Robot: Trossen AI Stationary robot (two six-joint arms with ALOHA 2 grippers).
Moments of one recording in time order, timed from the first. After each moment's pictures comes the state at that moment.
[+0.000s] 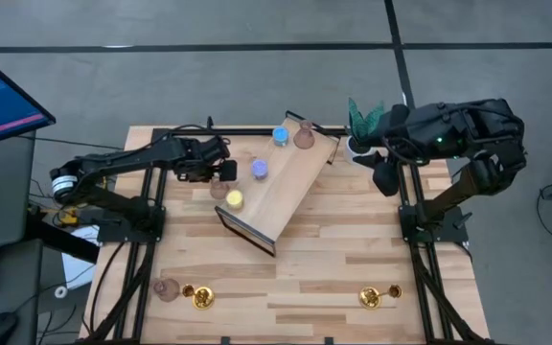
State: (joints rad) left arm 0.38 1.28 0.97 -0.91 -0.14 -1.06; right arm 0.14 1.48 2.33 -1.57 0.37 0.34
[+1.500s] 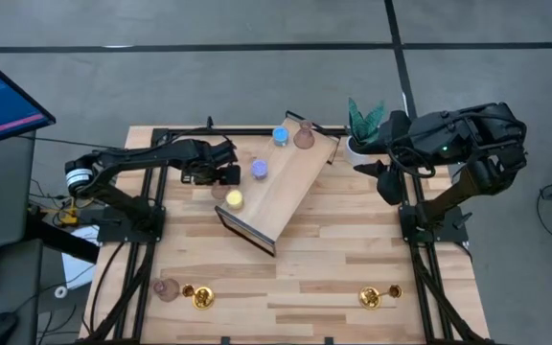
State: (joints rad) left arm 0.39 1.41 0.97 -0.90 -0.14 -1.06; right arm 0.21 1.48 2.33 -1.57 0.37 0.34
